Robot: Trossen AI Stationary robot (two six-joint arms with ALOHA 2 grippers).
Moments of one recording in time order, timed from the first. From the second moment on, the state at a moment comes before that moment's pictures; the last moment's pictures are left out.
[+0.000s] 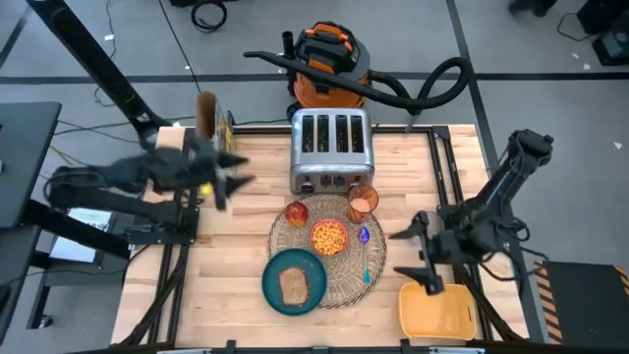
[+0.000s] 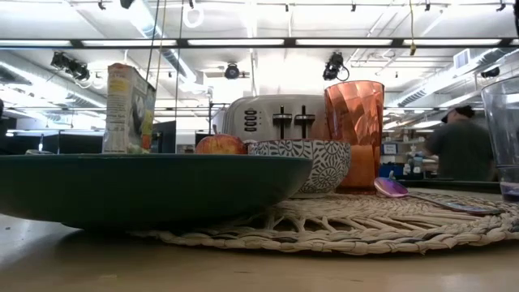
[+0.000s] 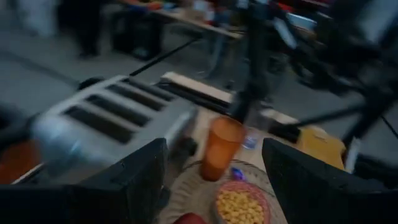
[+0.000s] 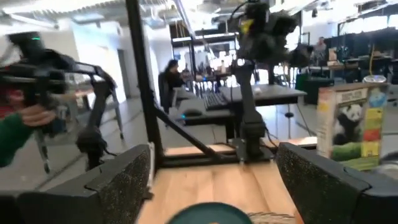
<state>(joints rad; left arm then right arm) -0.02 0.78 1.04 -0.48 -0.33 -0.33 0.94 1.05 0.55 0.74 0.89 -0.07</state>
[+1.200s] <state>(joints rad) -0.05 0.64 0.29 0.39 -0.13 -0.05 0.14 0.24 0.19 0.20 0.20 0.01</state>
